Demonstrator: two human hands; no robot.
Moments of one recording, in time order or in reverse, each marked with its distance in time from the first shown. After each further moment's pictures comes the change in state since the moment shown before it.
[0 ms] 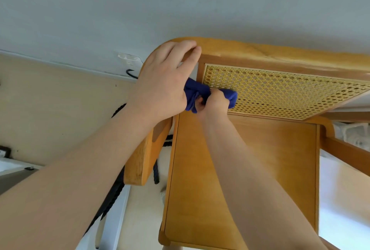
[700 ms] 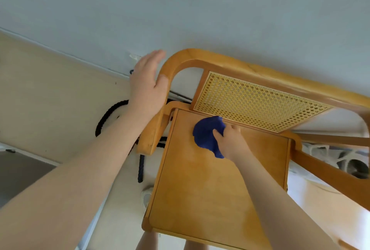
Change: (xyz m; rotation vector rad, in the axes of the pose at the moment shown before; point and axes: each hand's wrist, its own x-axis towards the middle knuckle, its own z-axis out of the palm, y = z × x) left_hand -0.054 -0.001 -0.021 -0.619 0.261 -0.627; right_hand -0.057 -0.021 -0.107 -1.520 -0.062 -0.417
